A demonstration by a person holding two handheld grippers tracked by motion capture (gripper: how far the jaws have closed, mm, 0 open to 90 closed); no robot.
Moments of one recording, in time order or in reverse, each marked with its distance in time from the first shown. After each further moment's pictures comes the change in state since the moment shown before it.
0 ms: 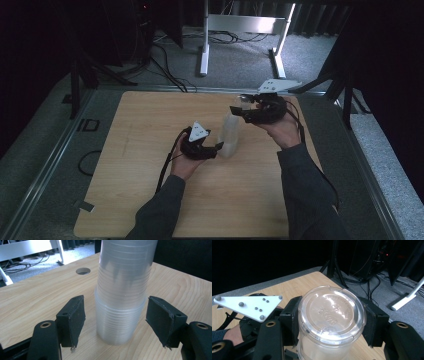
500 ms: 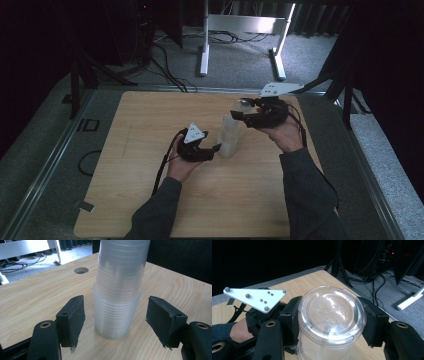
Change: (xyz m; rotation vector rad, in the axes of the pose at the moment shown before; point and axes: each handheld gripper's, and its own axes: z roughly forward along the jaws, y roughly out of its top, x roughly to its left) left arm 0.001 -0.004 -0.013 -0.007 -0.021 -0.011; right arm 0.008 -0.004 -0.007 0.009 0.033 0.003
